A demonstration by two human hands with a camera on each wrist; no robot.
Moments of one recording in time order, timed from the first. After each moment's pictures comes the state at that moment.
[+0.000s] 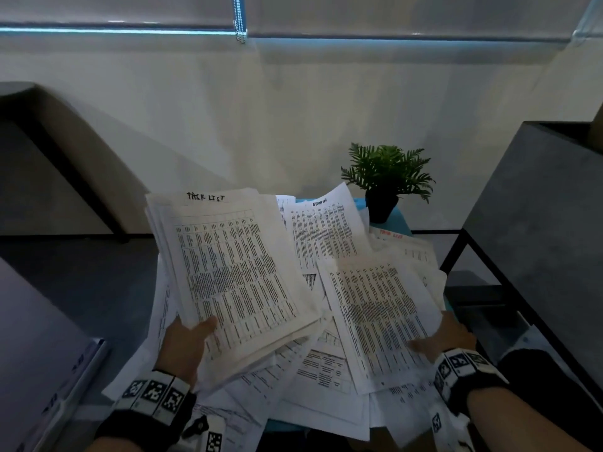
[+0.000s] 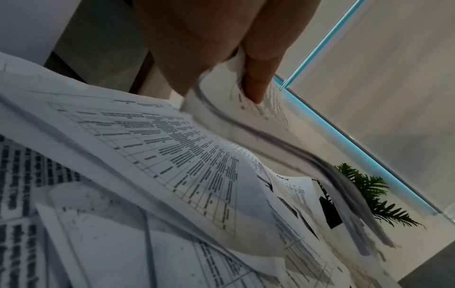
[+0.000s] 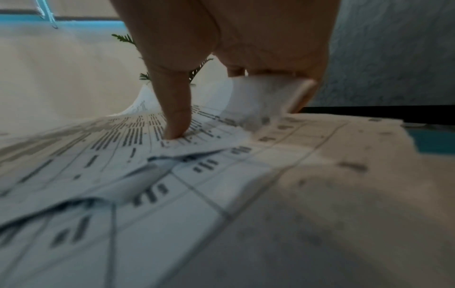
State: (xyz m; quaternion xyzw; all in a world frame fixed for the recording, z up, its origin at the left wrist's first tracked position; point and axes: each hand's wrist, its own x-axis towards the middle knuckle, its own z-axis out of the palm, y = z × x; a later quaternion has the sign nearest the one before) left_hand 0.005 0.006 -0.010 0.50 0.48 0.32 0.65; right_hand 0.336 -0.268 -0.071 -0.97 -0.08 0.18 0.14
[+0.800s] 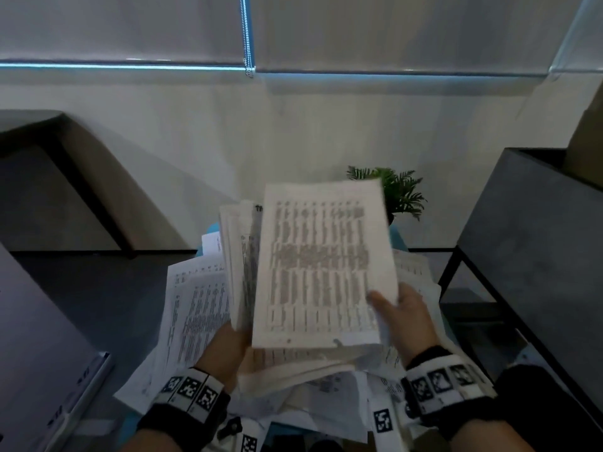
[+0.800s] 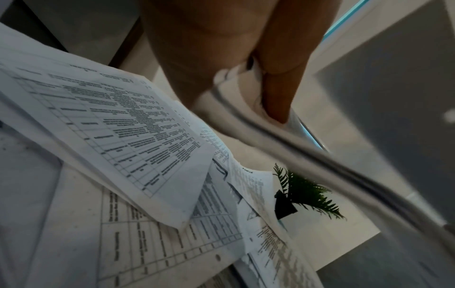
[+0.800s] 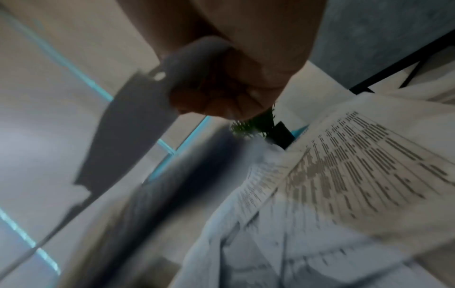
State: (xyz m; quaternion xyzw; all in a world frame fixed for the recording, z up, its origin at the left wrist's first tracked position) left_hand 0.029 -0.046 0.037 0.54 0.38 0.20 0.73; right_hand 0.222 -0.219 0.067 -0.70 -0.21 0.18 0.66
